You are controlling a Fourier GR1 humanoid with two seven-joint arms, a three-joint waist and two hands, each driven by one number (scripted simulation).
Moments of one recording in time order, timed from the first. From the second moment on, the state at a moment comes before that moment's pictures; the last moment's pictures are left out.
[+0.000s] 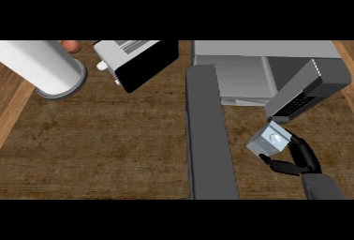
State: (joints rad) left arm 0.67 0.06 0.44 -2.32 0.64 -0.57 0.02; right arm -0.37 -0.29 -0.23 -0.38 0.24 0.21 -0.95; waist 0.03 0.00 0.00
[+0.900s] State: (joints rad) left arm 0.67 0.09 0.47 -2.31 0.73 -0.60 0.03; right arm -0.47 -0.17 -0.31 -0.28 0.17 0.11 -1.04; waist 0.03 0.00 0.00
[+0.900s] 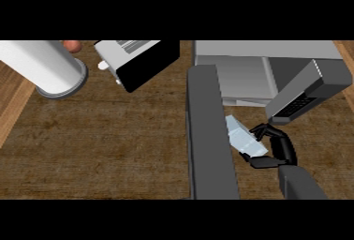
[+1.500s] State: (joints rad) left arm 0.67 0.08 0.48 -2.31 0.76 -0.59 0.06; right arm -0.58 -0.15 -0.30 -0.26 0.21 0.03 -1.03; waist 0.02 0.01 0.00
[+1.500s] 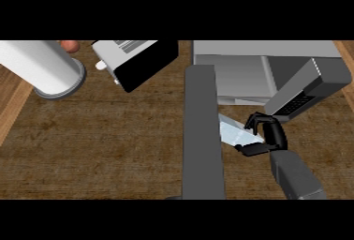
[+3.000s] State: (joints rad) left arm 0.49 0.15 0.48 -2.27 0.78 -0.59 0.11; right arm -0.98 -0.33 -0.33 -0.13 0.28 -0.27 -0.74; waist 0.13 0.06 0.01
